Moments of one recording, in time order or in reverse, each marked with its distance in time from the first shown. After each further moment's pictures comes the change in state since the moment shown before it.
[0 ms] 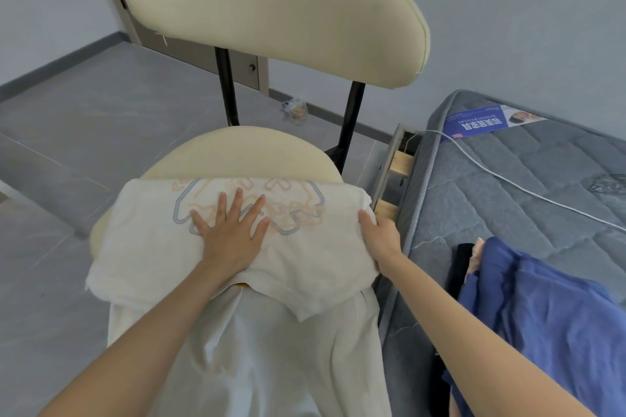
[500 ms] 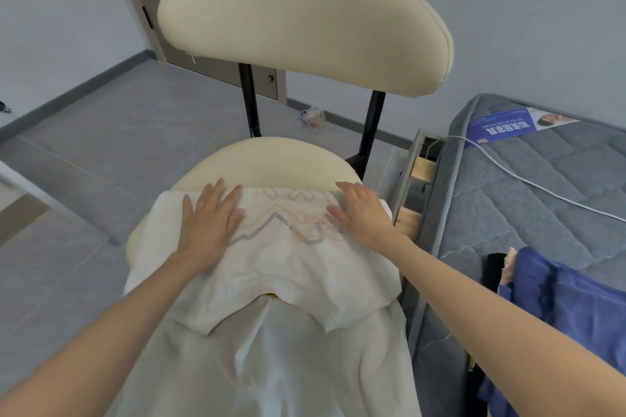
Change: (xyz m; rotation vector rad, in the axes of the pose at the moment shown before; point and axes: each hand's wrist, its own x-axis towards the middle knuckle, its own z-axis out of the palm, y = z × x) left_hand 0.011 -0.076 -0.045 -0.023 0.183 0.100; right_hand 0.009 -0.057 0.037 -0.758 -0.131 -0.707
